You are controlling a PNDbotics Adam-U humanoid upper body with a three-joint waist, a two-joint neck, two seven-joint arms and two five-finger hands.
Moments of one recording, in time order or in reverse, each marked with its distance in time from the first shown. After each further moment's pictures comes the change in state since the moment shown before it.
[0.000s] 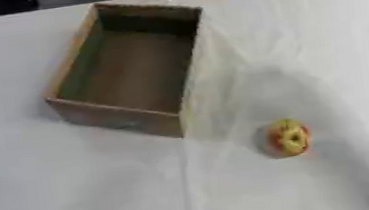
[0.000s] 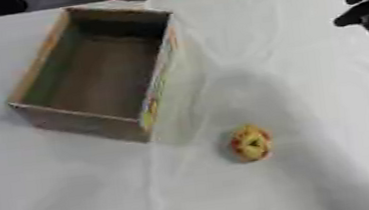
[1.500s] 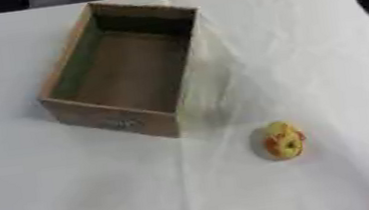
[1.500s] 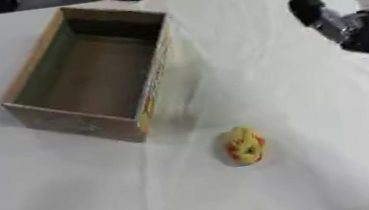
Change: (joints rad) left arm 0.000 0.001 -0.003 0.000 0.000 0.004 -0.008; right arm -0.144 -0.494 0.204 0.000 0.704 -0.016 0.234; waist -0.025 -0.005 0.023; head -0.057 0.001
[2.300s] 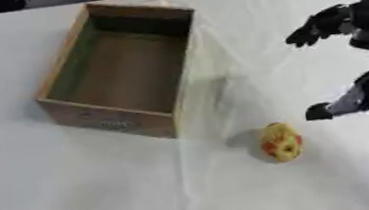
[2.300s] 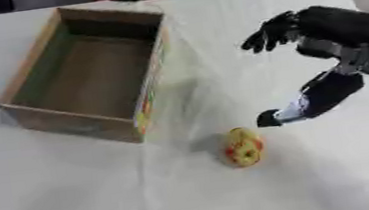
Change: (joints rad) left arm 0.000 0.000 -0.004 0.000 0.001 0.002 -0.005; right arm -0.022 -0.064 0.183 -0.005 0.008 0.159 0.319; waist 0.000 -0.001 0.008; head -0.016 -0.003
